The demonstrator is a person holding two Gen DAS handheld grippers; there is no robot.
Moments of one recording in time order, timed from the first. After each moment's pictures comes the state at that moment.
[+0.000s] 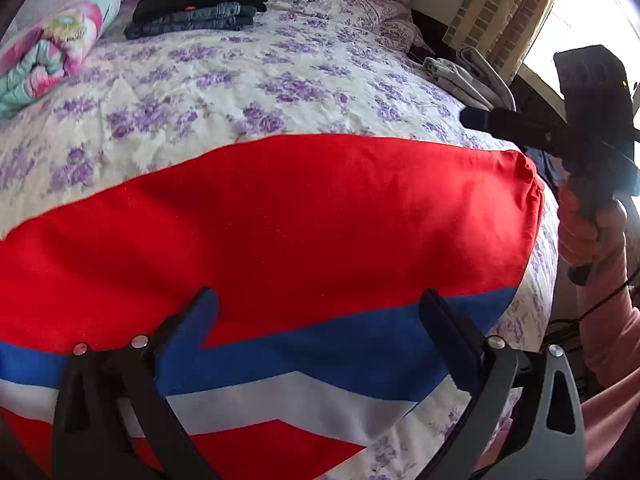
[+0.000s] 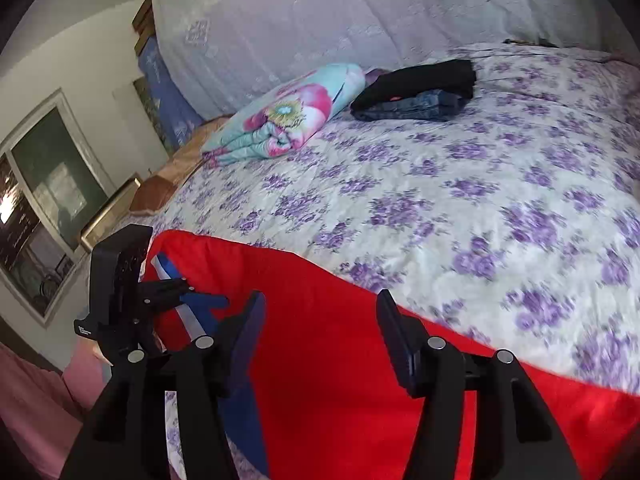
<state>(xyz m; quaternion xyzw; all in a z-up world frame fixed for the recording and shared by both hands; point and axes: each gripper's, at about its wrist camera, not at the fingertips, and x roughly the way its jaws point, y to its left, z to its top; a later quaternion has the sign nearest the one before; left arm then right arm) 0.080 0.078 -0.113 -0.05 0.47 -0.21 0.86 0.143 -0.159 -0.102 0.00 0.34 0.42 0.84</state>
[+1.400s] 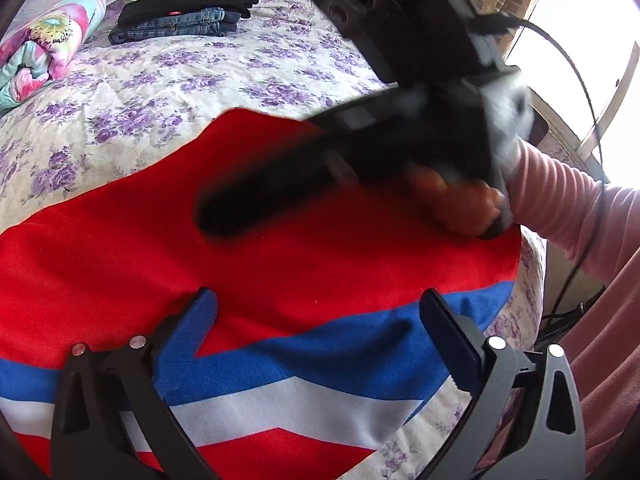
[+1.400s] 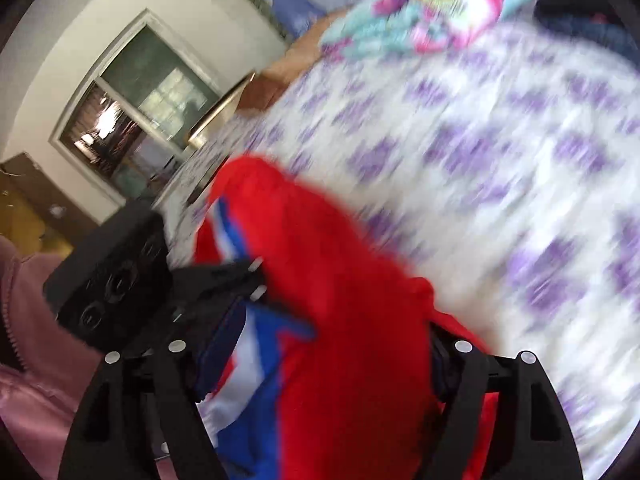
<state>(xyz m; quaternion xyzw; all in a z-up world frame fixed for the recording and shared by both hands) 0.080 0.075 -0.118 -0.05 0.45 -0.24 0.86 0.205 -0.015 -0.143 -0.05 0.43 0.63 0.64</state>
